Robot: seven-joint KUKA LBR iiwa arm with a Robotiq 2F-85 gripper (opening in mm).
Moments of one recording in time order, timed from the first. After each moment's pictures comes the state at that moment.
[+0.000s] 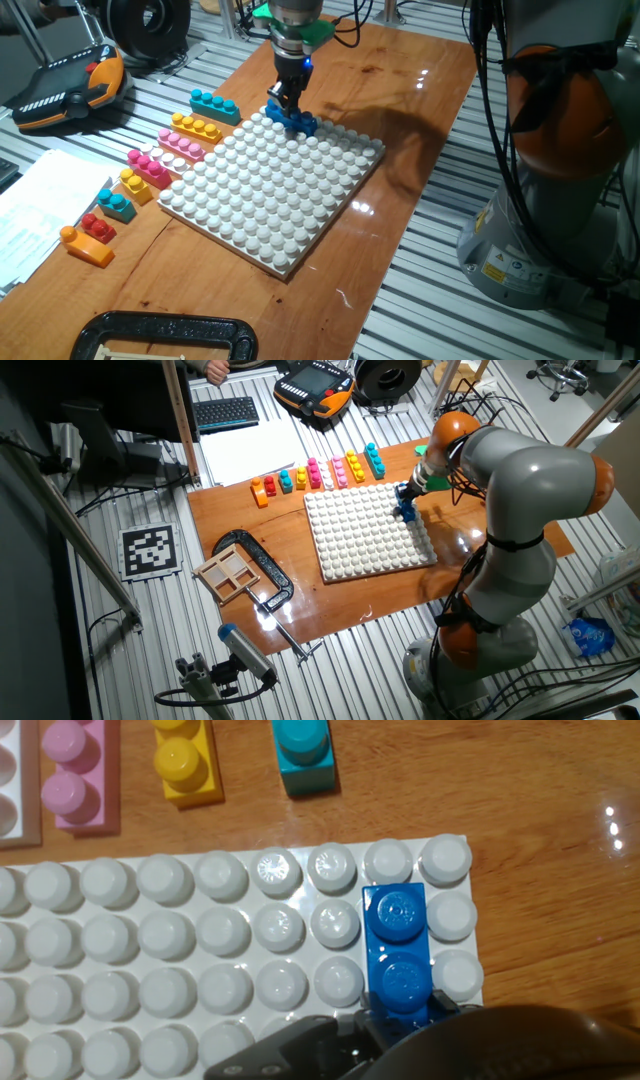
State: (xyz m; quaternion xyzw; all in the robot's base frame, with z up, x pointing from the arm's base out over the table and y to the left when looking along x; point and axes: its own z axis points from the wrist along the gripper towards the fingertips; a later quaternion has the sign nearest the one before) arm 0.534 -0.122 0.085 0.08 0.99 0.01 0.07
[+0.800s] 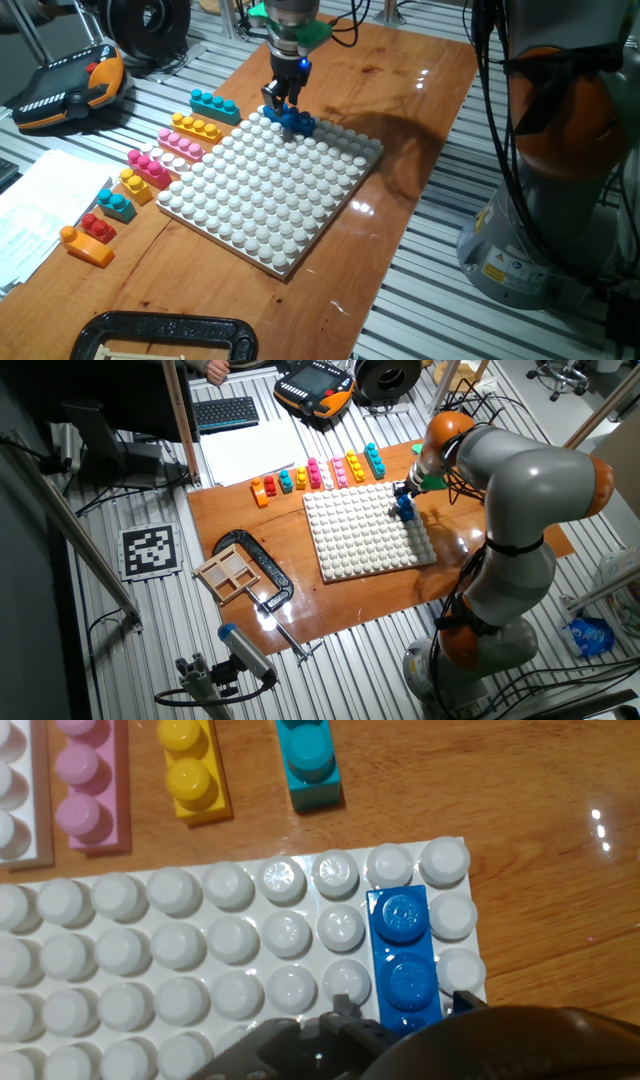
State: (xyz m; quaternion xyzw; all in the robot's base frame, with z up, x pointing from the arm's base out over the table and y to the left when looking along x) arm 0.535 -0.117 0.101 0.10 0.99 -0.01 0.07
